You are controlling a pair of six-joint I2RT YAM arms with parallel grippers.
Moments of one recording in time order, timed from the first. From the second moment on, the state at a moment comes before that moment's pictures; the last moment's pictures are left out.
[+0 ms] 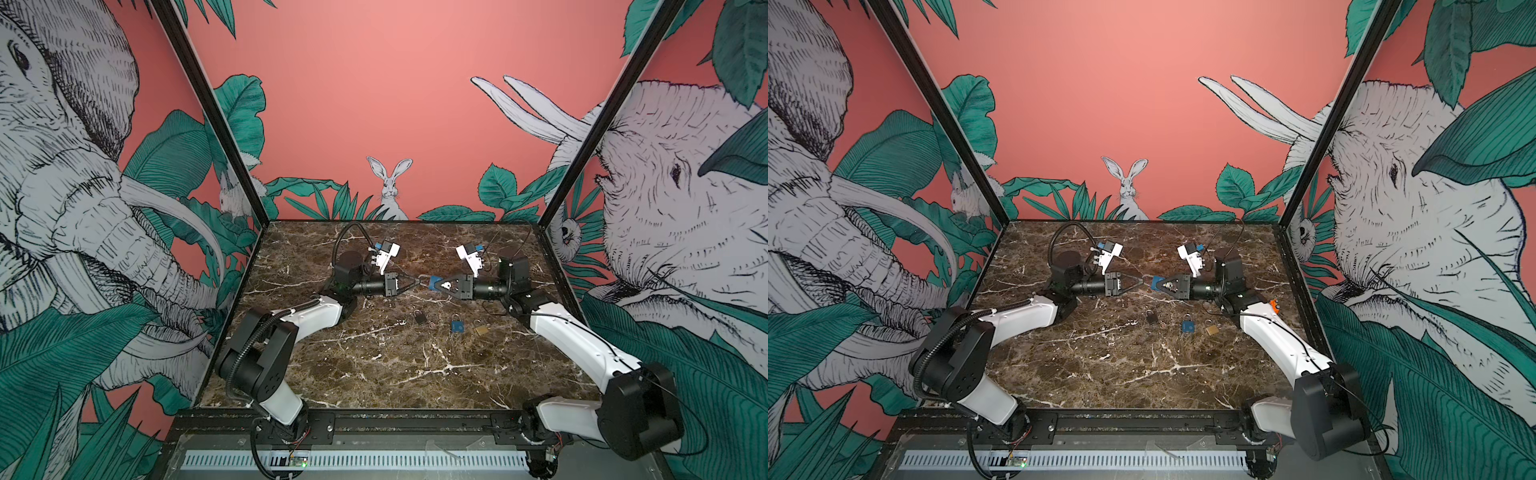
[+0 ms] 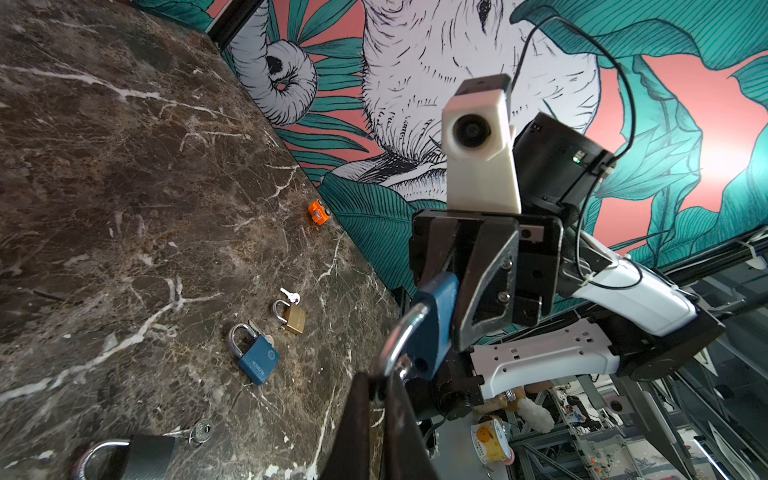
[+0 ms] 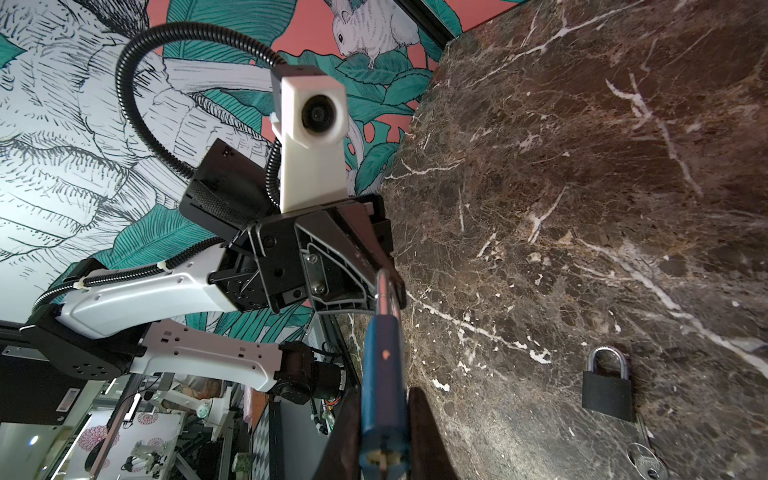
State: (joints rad) left arm -0.53 1.60 0.83 0.67 0.98 -0.83; right arm 0.33 1.28 0.86 -0.04 -0.97 0.56
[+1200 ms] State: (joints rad) left arm -0.54 1.57 0.81 0.63 0.86 -0.86; right arm 0.36 1.46 0.92 0.14 -1.00 0.56
